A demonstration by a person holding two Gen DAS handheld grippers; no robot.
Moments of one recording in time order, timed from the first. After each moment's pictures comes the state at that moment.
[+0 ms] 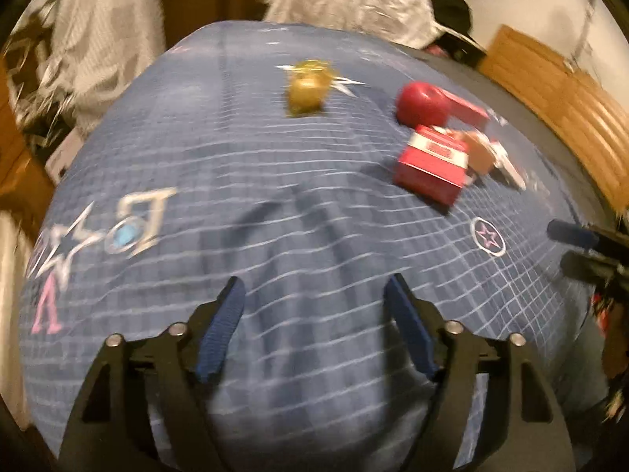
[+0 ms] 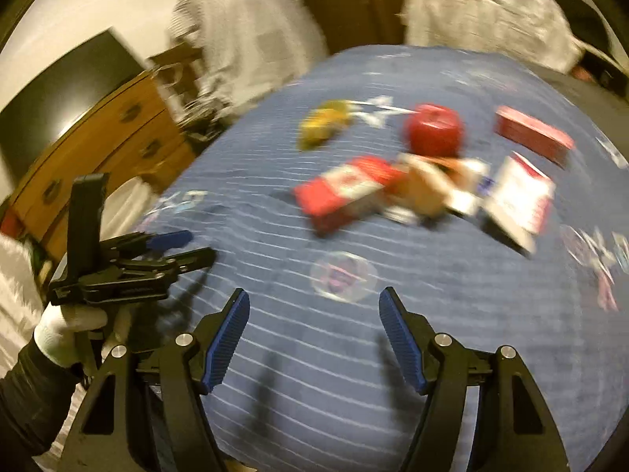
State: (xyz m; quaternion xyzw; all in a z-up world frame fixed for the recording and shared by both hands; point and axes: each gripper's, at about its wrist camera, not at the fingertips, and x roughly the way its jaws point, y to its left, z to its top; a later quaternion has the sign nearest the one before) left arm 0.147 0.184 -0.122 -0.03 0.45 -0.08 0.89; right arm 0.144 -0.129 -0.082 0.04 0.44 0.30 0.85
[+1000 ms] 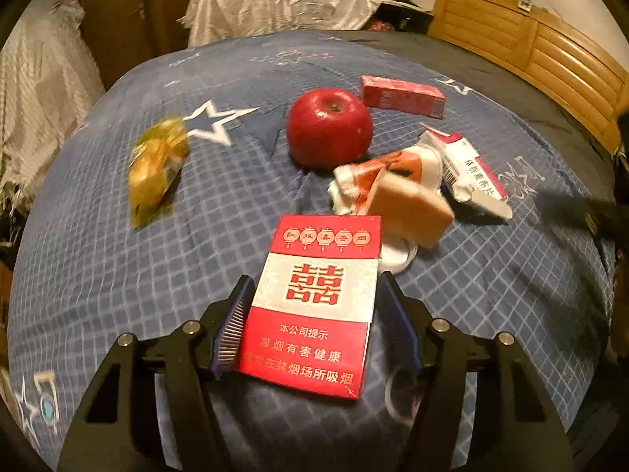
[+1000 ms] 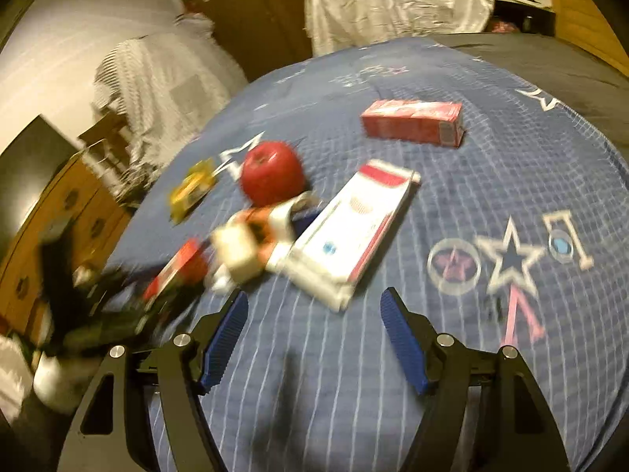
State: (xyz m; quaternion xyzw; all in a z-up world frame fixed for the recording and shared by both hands) left arm 0.238 0.066 -0.122 0.06 0.44 -0.12 0.89; right arm 0.248 -0.217 -0.106 0.13 0.44 0.19 0.87
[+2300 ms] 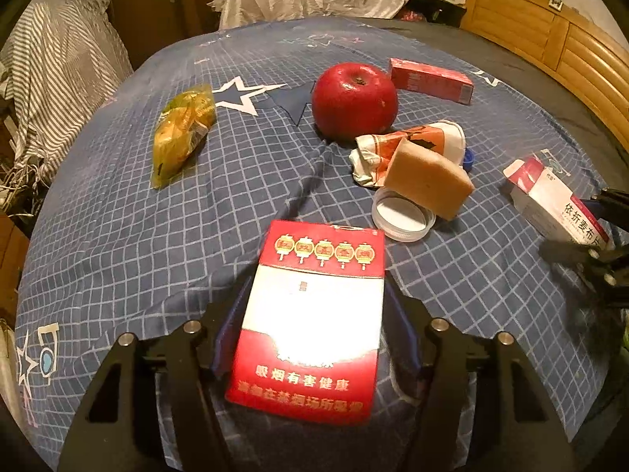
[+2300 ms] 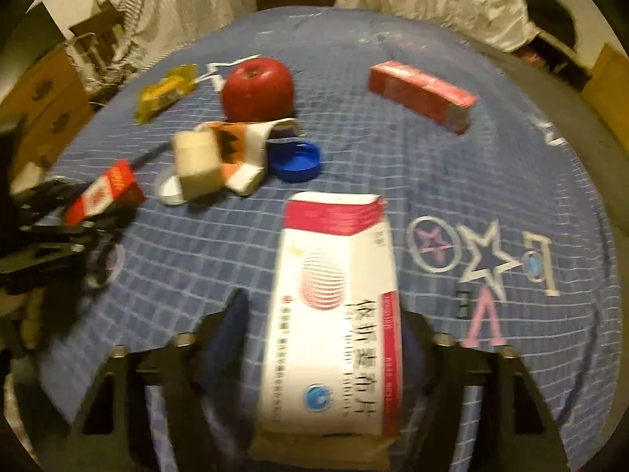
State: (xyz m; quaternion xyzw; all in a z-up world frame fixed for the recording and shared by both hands) left arm 0.235 0.060 -0.133 0.06 0.46 -0.07 0.88; right arm 0.248 -0.200 -0.138 -0.07 0.49 0.17 0.85
